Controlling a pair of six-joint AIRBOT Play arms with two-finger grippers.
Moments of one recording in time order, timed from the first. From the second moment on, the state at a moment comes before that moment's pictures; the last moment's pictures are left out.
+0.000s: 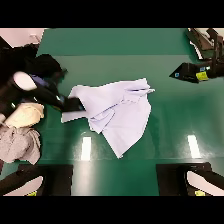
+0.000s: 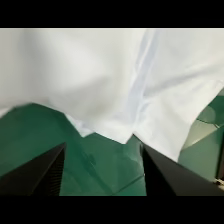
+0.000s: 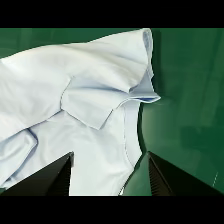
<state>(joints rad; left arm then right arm) -0.19 -1.17 0.95 0.91 -1.22 -1.45 -0.12 -1.15 1.30 -1.04 1.26 1.43</state>
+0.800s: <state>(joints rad) -0.46 -1.17 0.58 0.60 -0.75 -1.50 -0.12 -1.02 1.13 -1.04 1.21 1.43</state>
